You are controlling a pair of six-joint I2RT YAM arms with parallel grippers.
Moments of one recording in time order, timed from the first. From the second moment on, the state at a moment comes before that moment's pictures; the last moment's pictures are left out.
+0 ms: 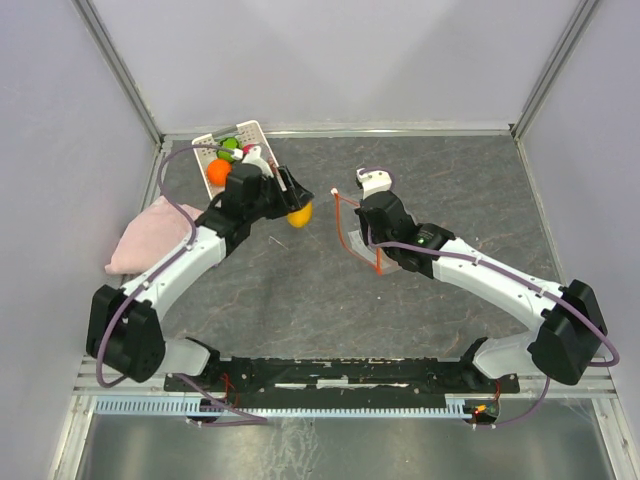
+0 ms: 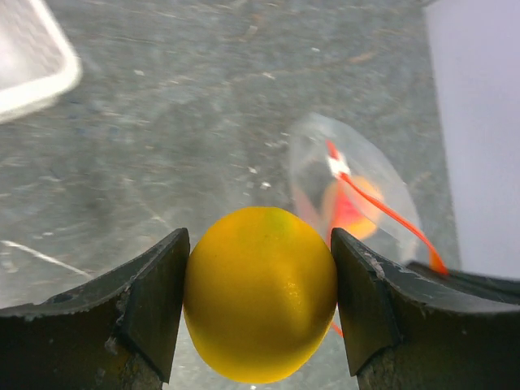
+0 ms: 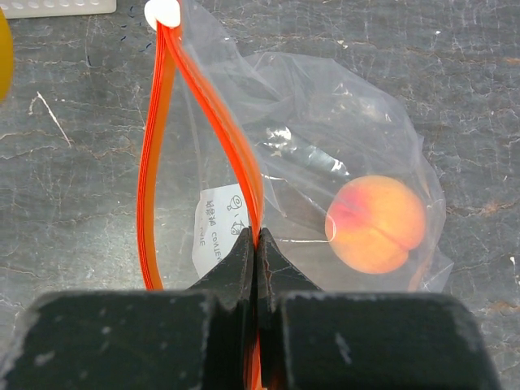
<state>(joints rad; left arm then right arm) -0.40 1.39 1.04 -0.13 0.10 -0.64 0.81 1.37 1.07 -0.33 0.44 0.26</state>
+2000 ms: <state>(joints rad) -0.88 1.39 0.69 0.38 -0.46 -0.89 0.81 1.33 1.07 -0.32 0.31 0.38</state>
